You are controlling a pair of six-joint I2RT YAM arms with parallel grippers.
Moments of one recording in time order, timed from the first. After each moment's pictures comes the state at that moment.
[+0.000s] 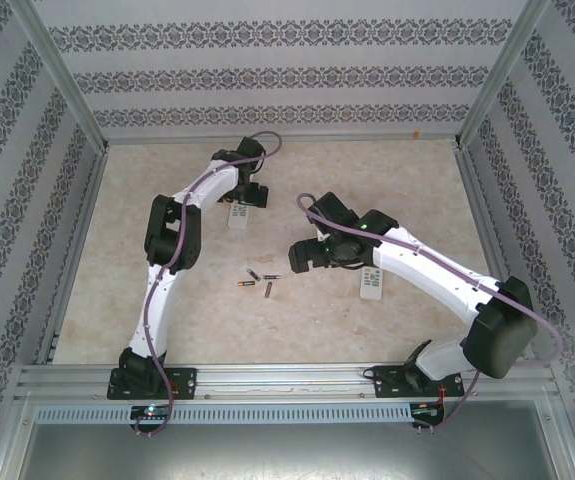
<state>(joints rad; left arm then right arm) -0.33 2.46 2.14 -0.96 -0.13 -0.25 0.73 1.43 1.20 -0.91 -0.02 0.50</state>
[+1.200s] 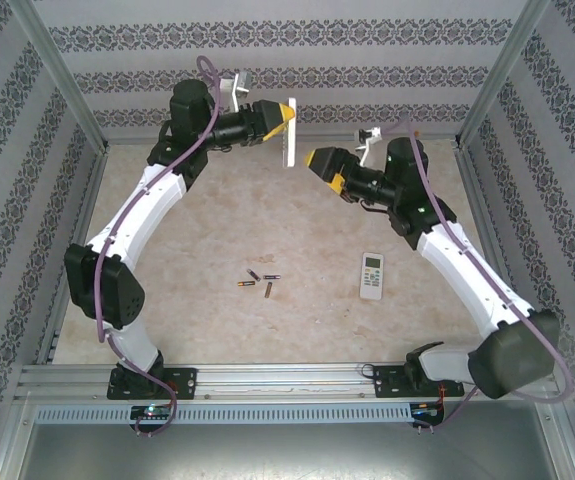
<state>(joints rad) -0.32 1.75 1.74 0.00 0.87 -0.99 0.34 1.32 1.19 -0.08 -0.66 0.96</state>
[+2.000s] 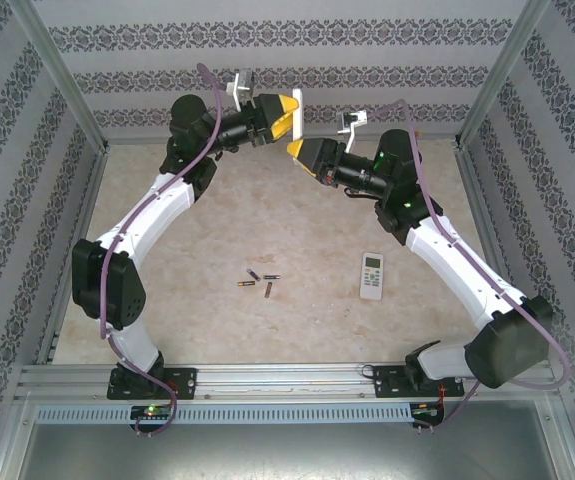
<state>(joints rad) -0.35 1.75 1.60 0.45 0.89 -1.39 0.43 1.36 1.25 0.14 -0.71 1.05</state>
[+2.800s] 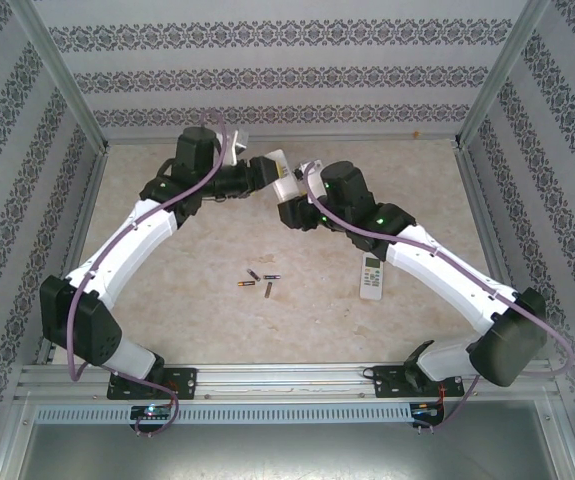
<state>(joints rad) -0.39 1.50 1.38 -0.34 0.63 -0.79 0.68 1.38 1.25 -0.42 -0.12 0.22</state>
